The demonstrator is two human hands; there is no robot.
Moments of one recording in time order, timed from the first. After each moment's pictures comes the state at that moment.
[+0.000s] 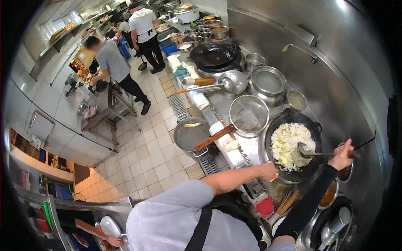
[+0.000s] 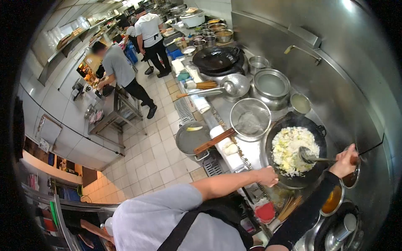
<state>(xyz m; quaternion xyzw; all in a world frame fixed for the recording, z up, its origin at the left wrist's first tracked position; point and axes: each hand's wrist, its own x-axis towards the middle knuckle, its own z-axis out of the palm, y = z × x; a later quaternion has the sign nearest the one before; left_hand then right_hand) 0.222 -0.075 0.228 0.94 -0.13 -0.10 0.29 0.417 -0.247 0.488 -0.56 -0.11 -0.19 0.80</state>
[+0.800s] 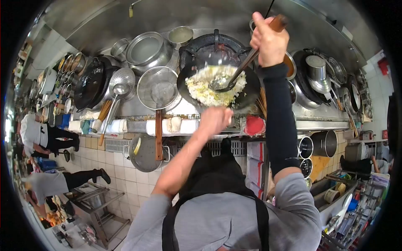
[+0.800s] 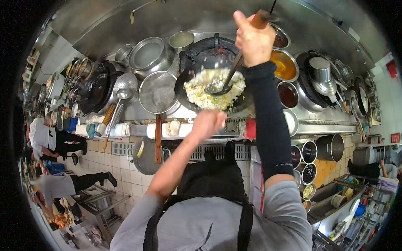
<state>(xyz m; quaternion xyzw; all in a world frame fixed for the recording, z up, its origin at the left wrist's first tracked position) 0.132 -0.032 0.364 0.92 -0.14 -0.10 0.34 0.269 -0.186 0.571 -0.54 -0.09 -0.20 0.81</state>
